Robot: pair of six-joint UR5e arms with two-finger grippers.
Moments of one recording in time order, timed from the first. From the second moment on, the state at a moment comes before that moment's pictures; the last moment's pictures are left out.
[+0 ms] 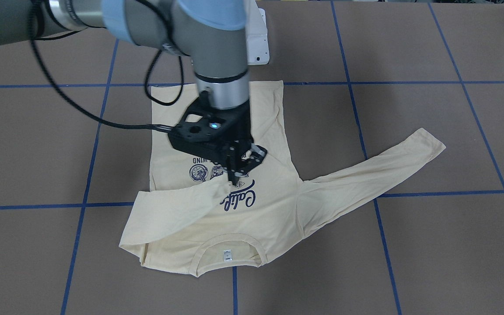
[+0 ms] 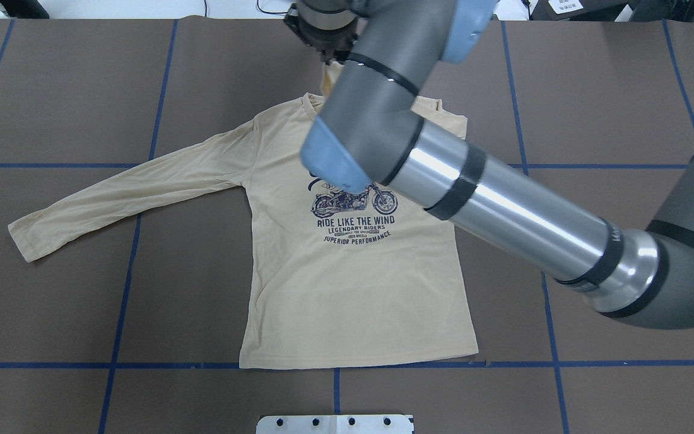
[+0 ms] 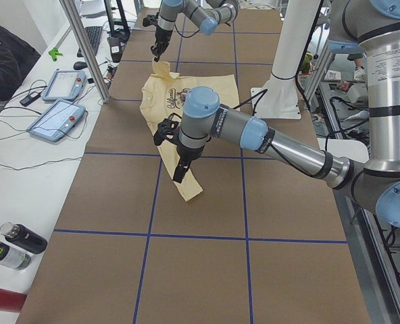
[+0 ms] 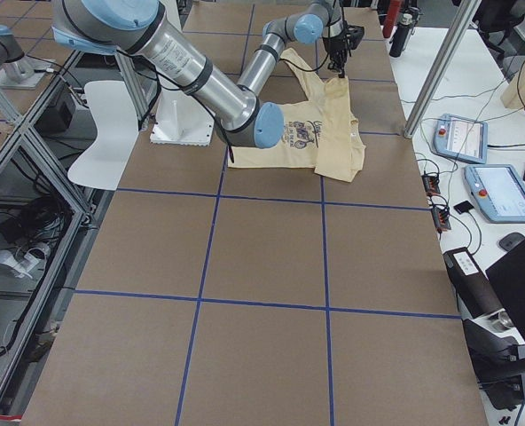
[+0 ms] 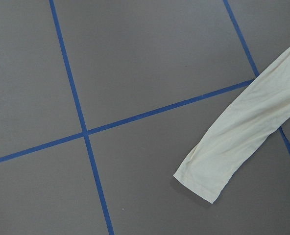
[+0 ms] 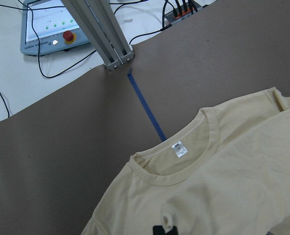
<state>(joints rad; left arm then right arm) -1.54 -1.42 -2.11 -1.52 -2.37 0.04 0.71 -0.40 1.32 -1.64 1.70 1.61</state>
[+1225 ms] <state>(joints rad) -1.54 -1.42 -2.11 -1.56 -2.37 0.05 0.61 -0.11 0.88 -1.46 1.65 1.77</state>
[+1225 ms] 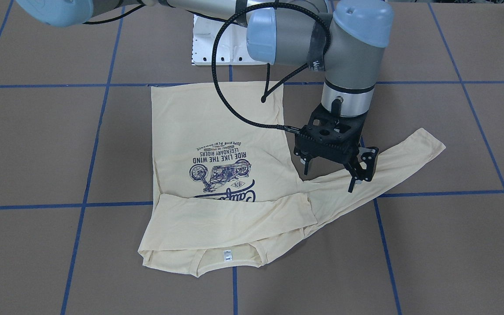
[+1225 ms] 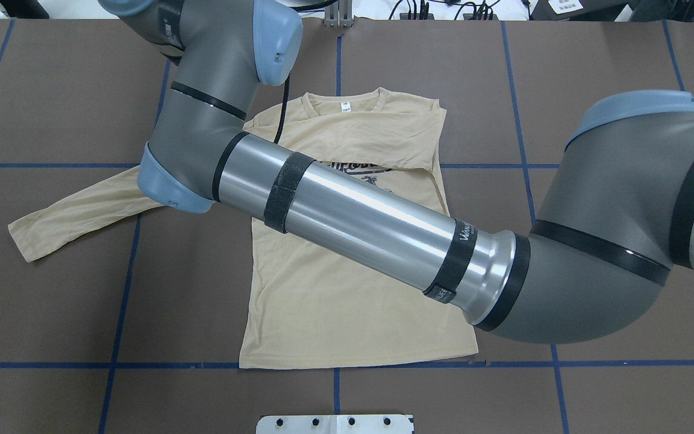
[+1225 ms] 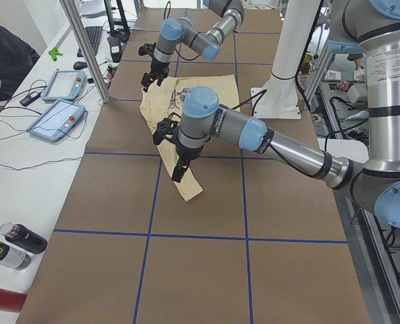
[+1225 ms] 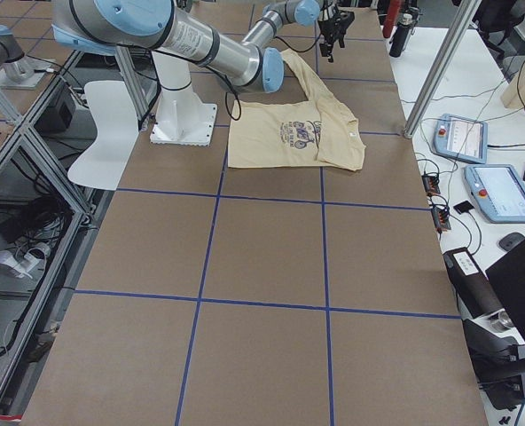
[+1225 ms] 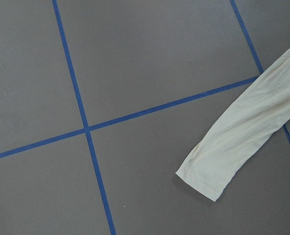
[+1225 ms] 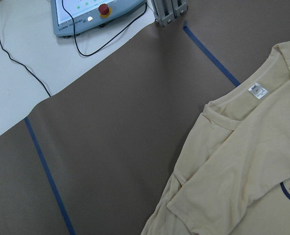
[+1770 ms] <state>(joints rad) -1.40 -1.44 -2.11 -1.70 -2.49 0.04 0.69 -0.54 1.52 -1.74 1.81 1.53</state>
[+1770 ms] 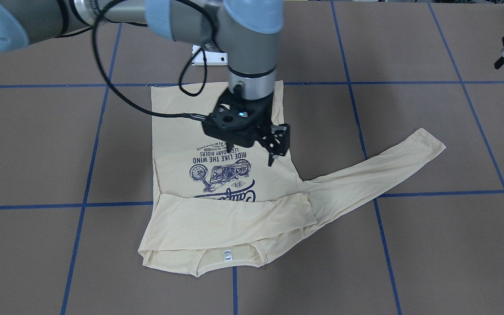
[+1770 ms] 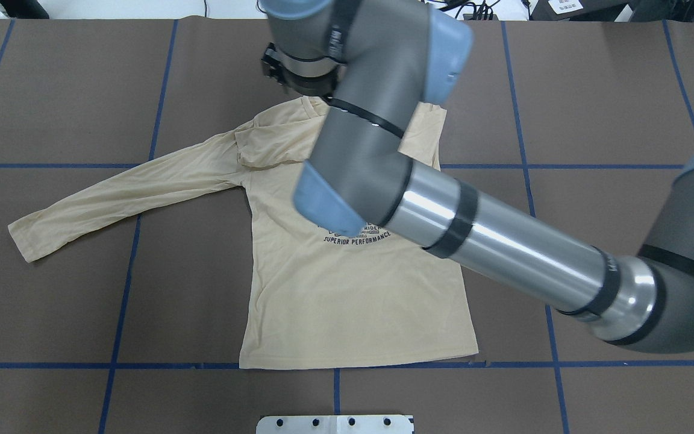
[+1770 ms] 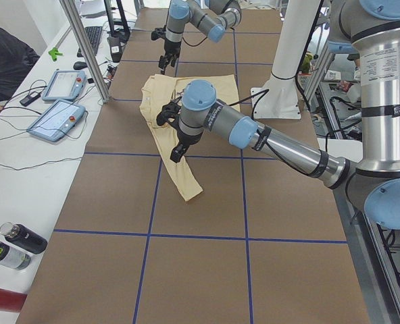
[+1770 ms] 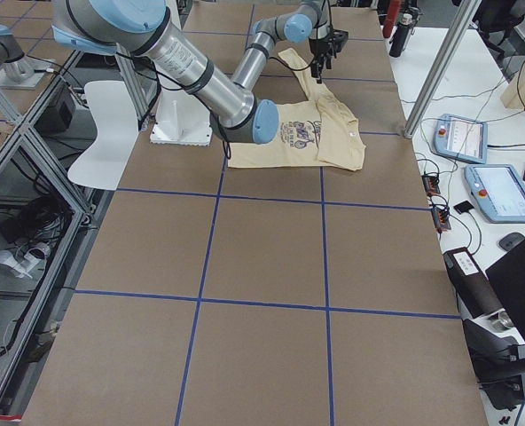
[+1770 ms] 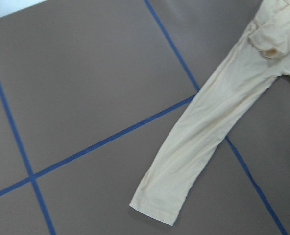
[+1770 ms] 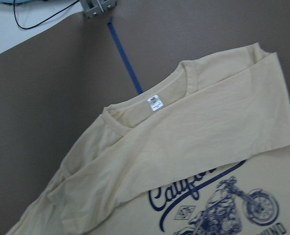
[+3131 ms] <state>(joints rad) -0.90 -1.31 -1.90 -2.31 -2.04 -0.55 1.20 -1.54 2.03 -1.61 2.27 0.43</state>
